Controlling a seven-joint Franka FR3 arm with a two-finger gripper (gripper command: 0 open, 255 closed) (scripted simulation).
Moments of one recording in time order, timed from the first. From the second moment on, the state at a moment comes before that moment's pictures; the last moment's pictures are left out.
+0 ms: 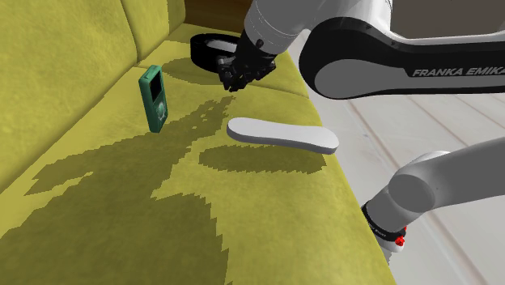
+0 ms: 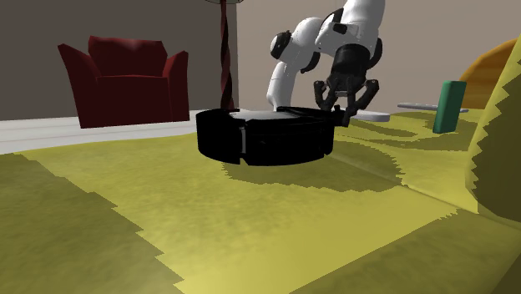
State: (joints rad) arm -0.22 -0.49 0.79 -2.16 -0.09 2.21 0.90
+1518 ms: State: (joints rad) arm -0.24 -0.45 0.76 -1.88 -0.10 1.97 0.84
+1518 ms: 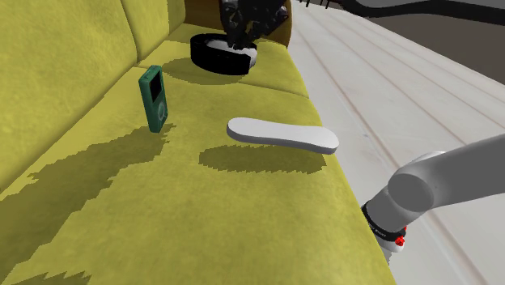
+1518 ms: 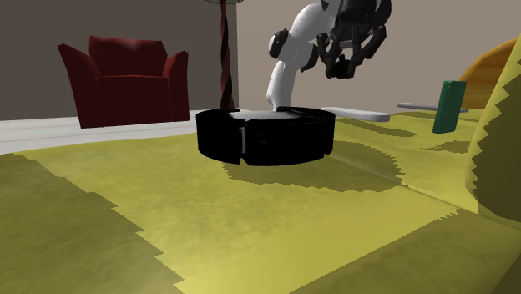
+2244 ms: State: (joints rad) arm -0.33 -0.26 0.77 -1.71 -0.20 1.98 0.78
